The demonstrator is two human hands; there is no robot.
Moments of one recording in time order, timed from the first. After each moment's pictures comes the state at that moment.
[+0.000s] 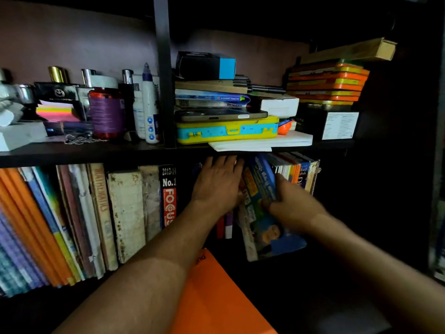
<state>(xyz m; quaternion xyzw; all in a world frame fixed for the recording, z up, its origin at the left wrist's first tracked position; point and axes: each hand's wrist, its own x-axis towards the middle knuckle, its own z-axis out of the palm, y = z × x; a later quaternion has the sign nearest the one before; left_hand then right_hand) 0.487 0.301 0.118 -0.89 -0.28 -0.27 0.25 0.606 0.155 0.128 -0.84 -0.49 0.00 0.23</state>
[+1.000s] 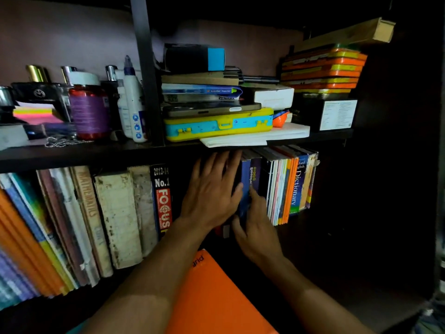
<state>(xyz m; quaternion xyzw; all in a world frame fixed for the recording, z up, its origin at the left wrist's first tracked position) 0.474 0.294 0.095 -0.86 -0.22 -0.42 0.20 0.578 0.206 0.007 -0.73 -0.51 -0.09 0.46</state>
